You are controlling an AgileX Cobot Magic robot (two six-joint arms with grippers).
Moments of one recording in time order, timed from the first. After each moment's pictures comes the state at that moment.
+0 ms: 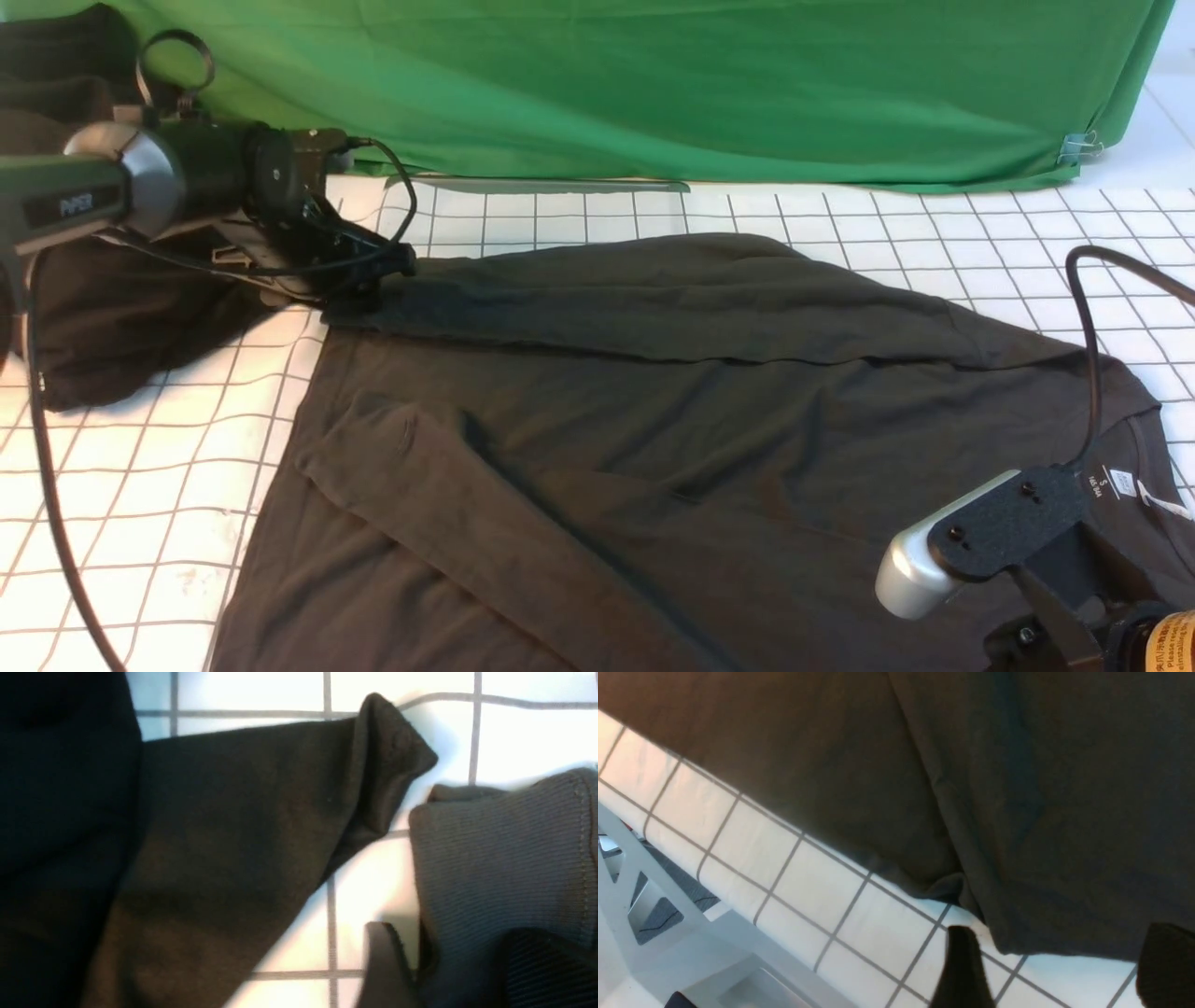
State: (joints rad) right arm 0.84 1.06 -0.65 0.17 0.74 0.24; left arm -0.10 2.18 -1.62 0.06 0.51 -0.18
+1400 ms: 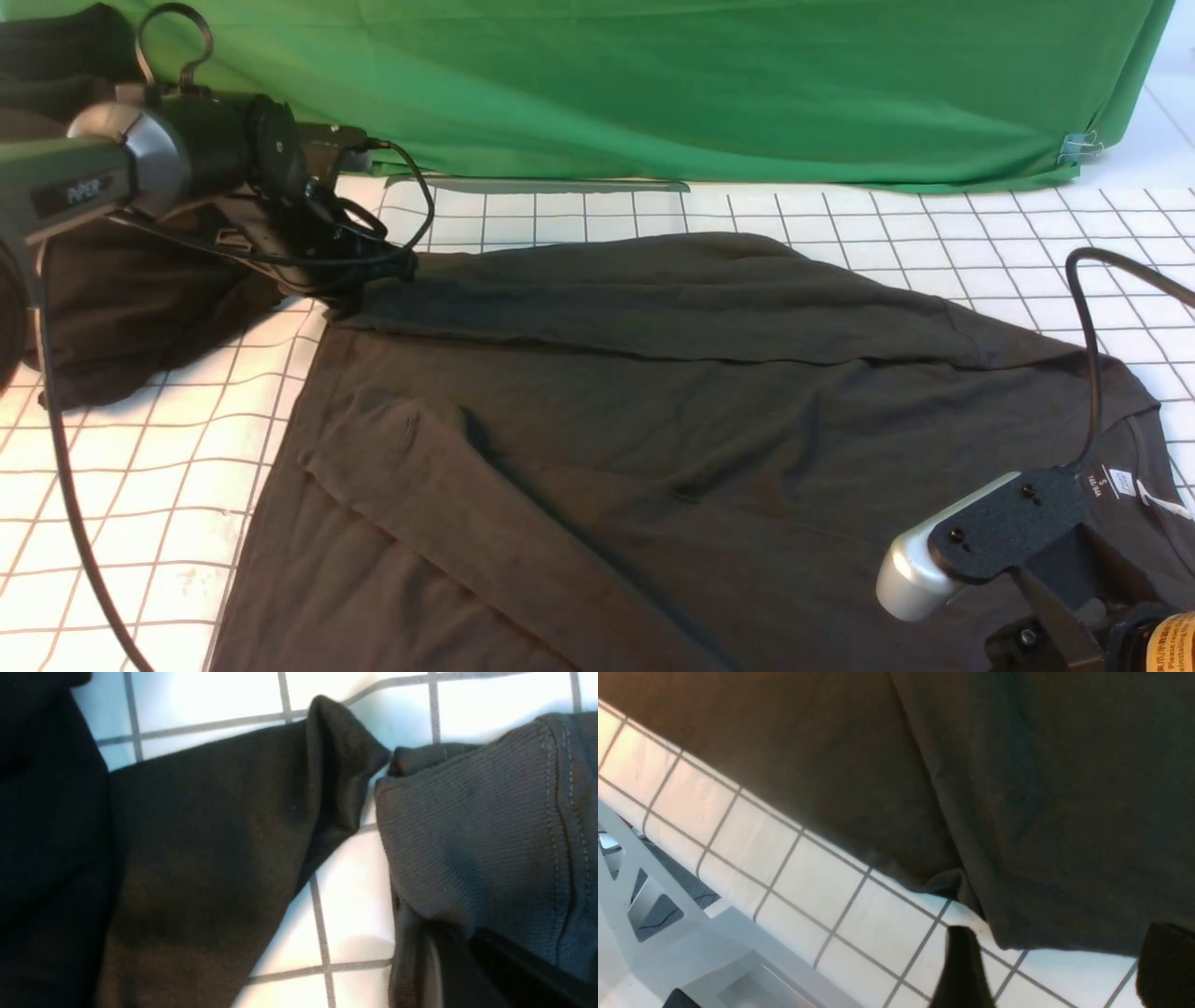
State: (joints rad) right arm 0.84 1.06 -0.65 0.17 0.75 0.25; left arm -0.10 2.20 -1.70 0.05 0.64 -0.01
